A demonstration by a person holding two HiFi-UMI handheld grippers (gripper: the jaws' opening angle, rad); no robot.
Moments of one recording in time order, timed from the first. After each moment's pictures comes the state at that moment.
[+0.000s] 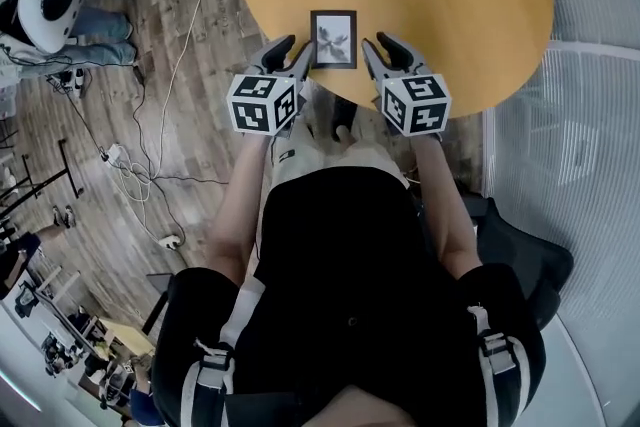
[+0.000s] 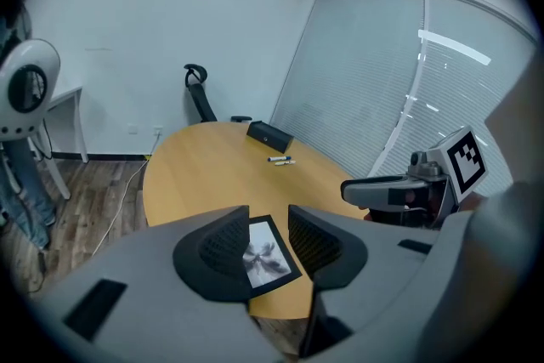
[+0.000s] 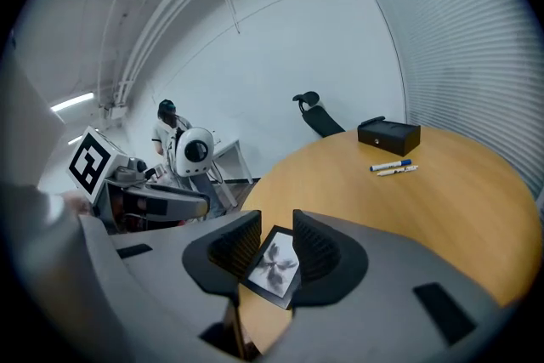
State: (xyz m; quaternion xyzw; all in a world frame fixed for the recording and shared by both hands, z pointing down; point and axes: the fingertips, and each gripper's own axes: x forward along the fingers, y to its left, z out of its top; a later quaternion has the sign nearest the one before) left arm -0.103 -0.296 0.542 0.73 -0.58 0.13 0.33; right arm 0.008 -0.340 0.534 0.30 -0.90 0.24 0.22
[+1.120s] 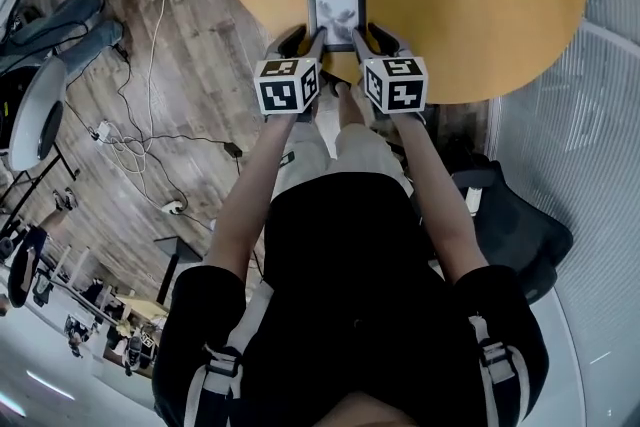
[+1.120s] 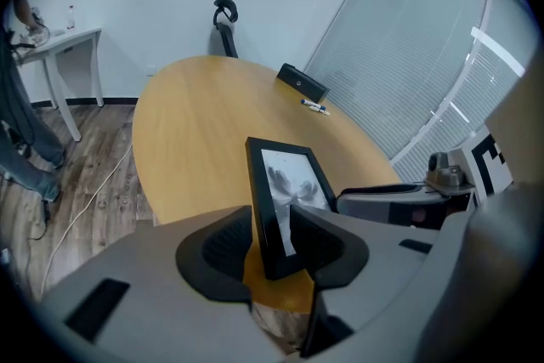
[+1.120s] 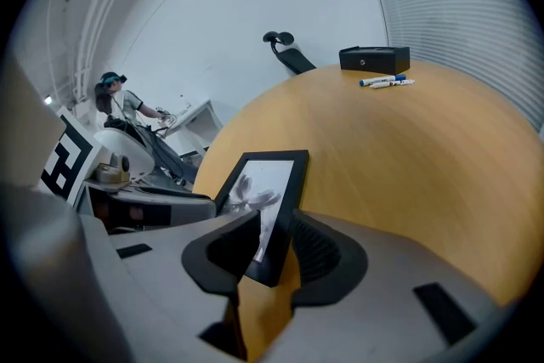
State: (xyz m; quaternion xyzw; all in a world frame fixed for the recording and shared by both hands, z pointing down) left arm -0.090 -0.292 0.737 0.65 -0.58 0.18 0.46; right arm -0.003 -0.325 0.731 0.32 -0.82 0.34 0.33
